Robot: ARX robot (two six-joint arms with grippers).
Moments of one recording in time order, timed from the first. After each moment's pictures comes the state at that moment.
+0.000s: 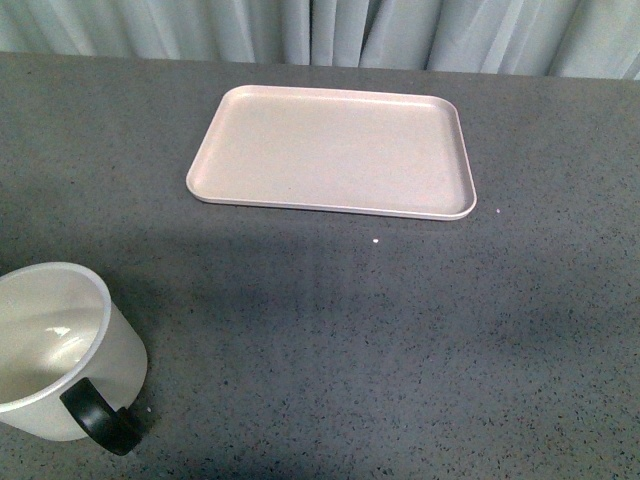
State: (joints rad) left arm -0.04 1.05 0.38 -0.01 0.36 0.14; right arm 0.00 0.00 0.02 0.00 0.00 -0.01
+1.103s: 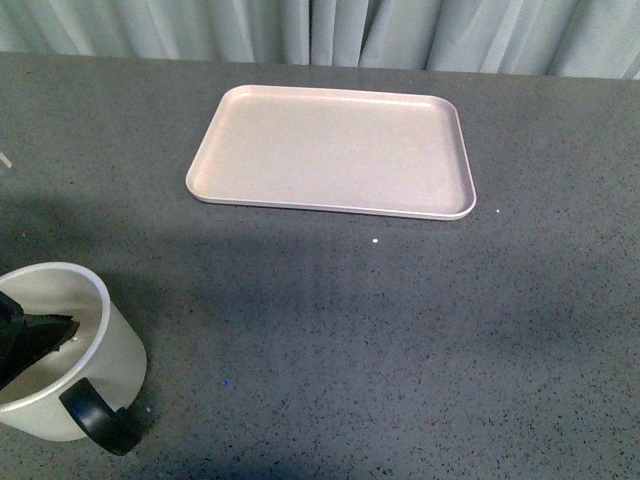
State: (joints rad) left arm -0.05 1.53 0.50 0.08 0.26 0.42; right arm 0.00 0.00 0.02 0.00 0.00 -0.01
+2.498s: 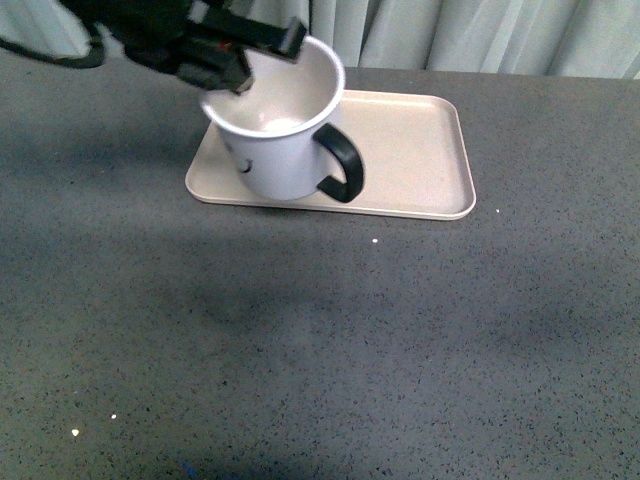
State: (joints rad) left arm -0.41 1.97 1.37 -0.20 0.12 0.15; right arm 0.00 0.00 0.02 0.00 0.00 -0.01
